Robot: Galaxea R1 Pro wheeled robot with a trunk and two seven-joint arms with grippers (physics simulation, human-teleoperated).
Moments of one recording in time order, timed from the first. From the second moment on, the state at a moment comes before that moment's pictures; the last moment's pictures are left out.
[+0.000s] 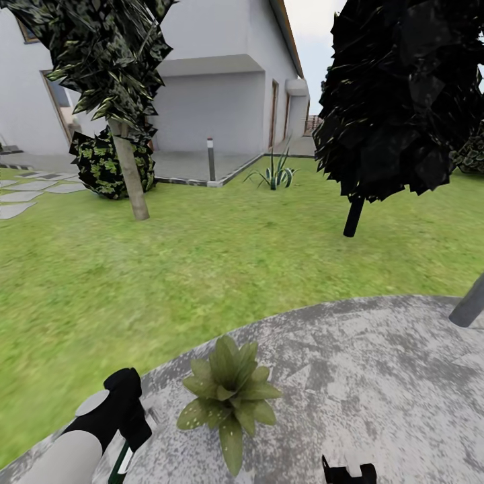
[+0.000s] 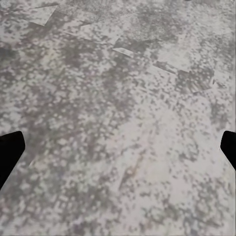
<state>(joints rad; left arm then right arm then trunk) -0.59 0.07 0.04 -0.70 -1.24 0.73 -1.16 -0.42 -0.05 0.03 -0.03 0.07 -0.54 -0.07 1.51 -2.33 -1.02</state>
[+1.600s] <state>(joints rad) -0.59 0.05 0.04 -0.69 -1.24 0.74 -1.16 -0.42 -0.05 0.03 -0.03 0.07 -0.54 -0.07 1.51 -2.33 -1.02</state>
